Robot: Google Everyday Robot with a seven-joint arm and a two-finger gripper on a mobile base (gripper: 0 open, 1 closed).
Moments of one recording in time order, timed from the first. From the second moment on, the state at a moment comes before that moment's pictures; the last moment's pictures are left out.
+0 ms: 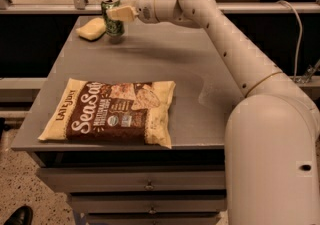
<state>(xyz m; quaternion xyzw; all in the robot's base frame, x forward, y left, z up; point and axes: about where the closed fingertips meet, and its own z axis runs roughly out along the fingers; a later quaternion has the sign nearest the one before) 0.822 0.093 0.937 -0.41 0.65 0.32 0.55</state>
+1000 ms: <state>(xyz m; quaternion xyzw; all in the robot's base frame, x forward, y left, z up) 0.824 0.126 0.914 -0.41 0.66 0.35 0.53</state>
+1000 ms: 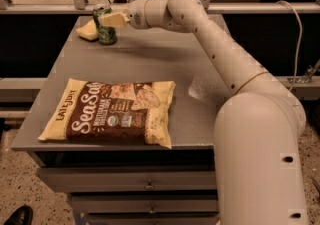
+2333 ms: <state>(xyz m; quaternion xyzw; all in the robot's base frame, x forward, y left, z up) 0.803 0.005 0.947 -0.43 0.66 0.26 0.56</state>
